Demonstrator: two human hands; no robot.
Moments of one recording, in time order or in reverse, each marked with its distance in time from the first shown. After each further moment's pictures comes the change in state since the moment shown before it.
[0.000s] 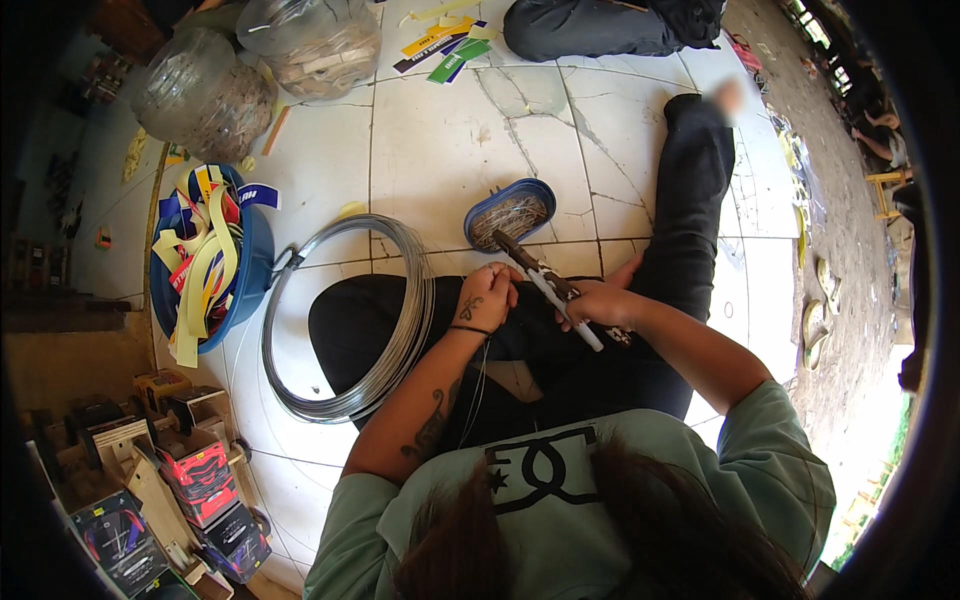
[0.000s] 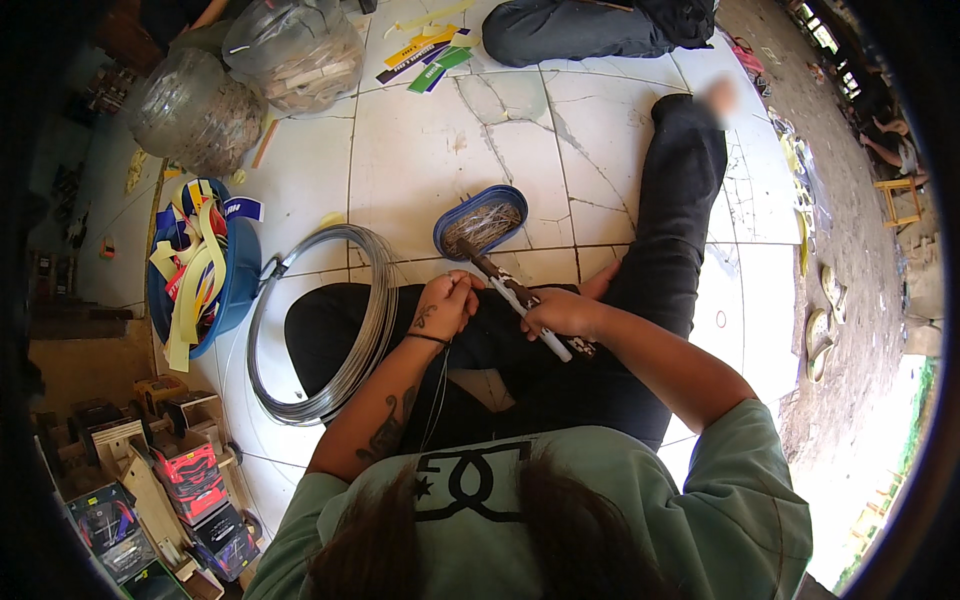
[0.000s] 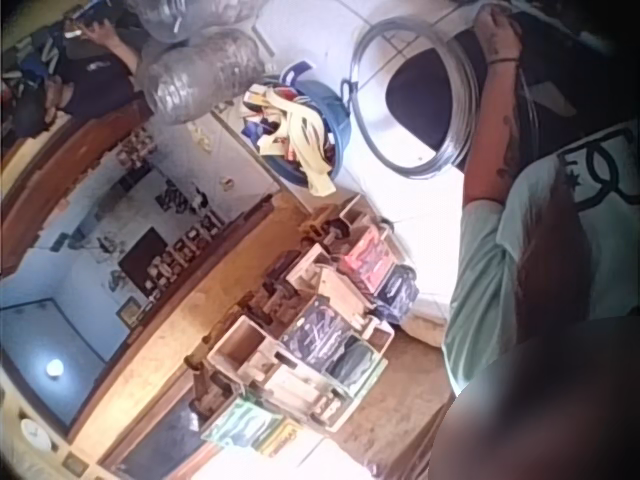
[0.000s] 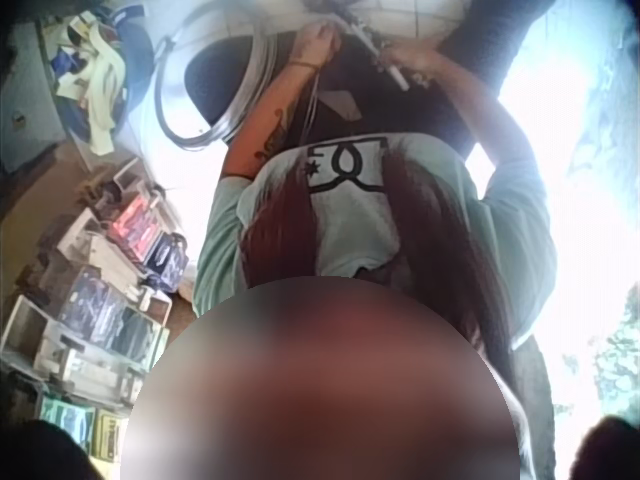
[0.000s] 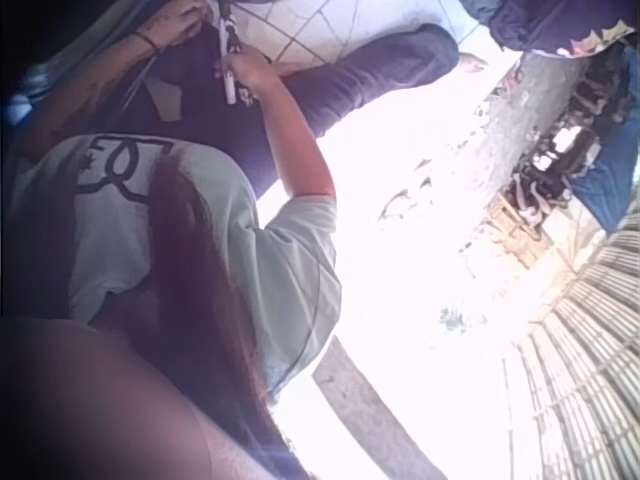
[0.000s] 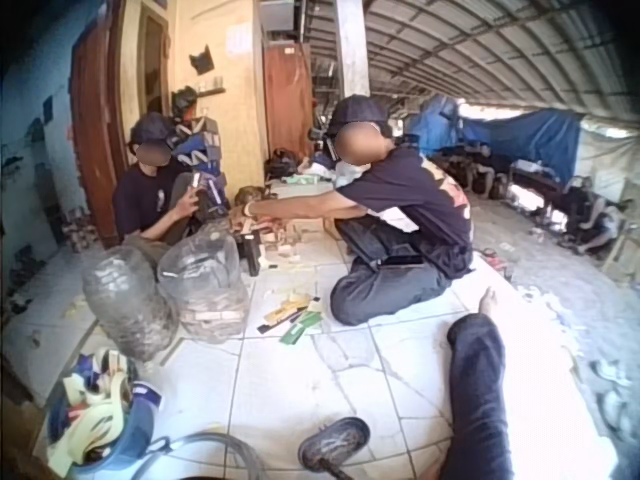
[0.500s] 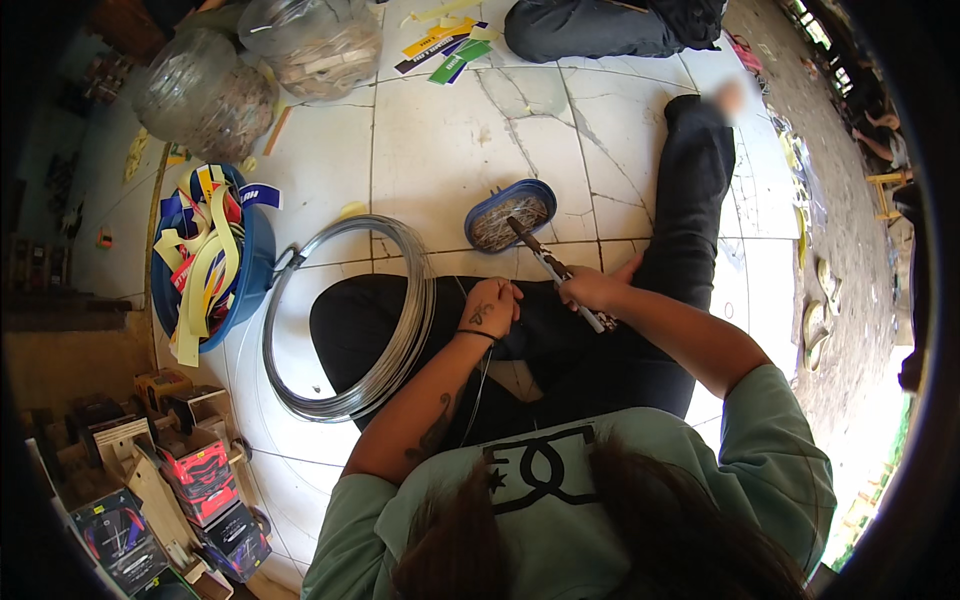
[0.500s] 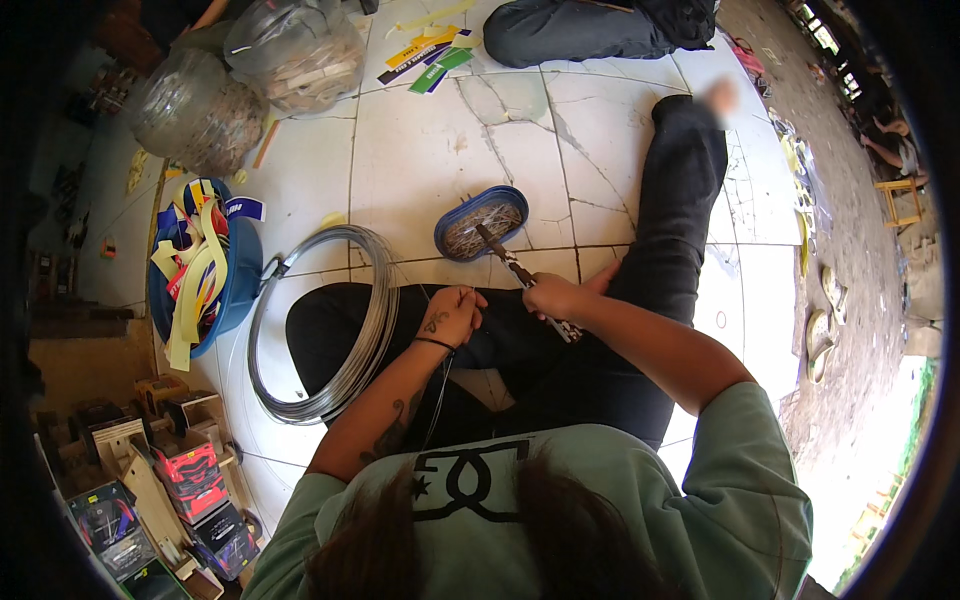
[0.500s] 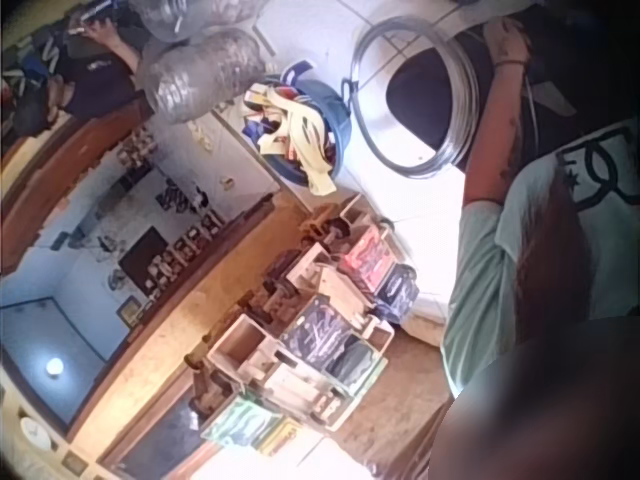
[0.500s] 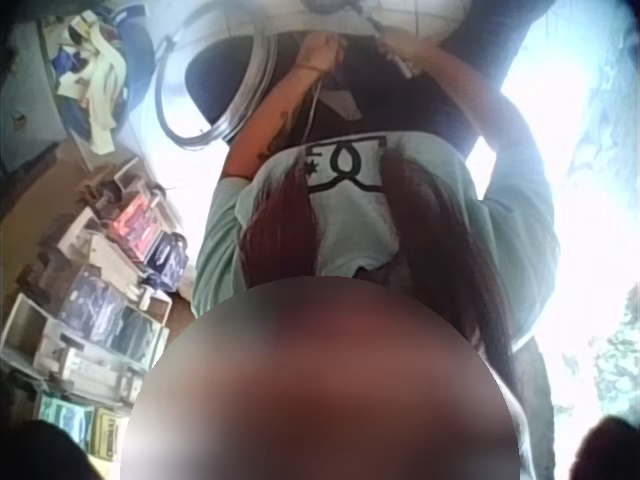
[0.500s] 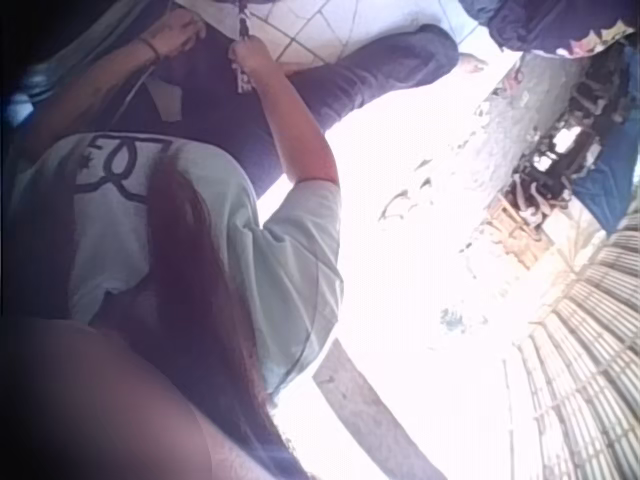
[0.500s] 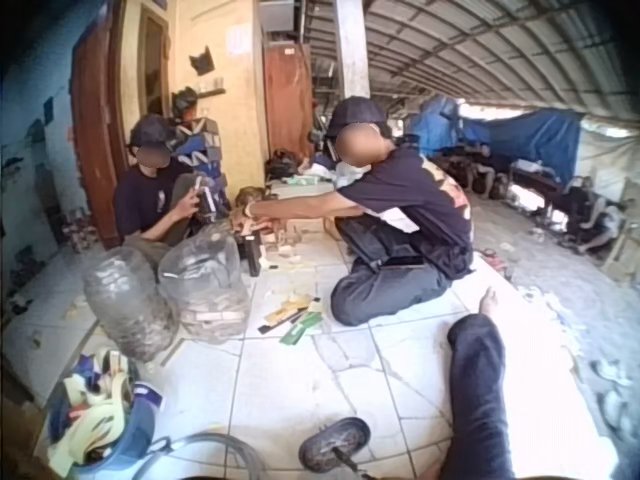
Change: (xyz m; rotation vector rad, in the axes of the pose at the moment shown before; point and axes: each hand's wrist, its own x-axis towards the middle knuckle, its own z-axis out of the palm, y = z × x) left_hand -0.006 -0.002 0.007 0.200 -0.011 -0.128; right_hand 0.038 0.012 -0.012 -0.153 0.185 0.140
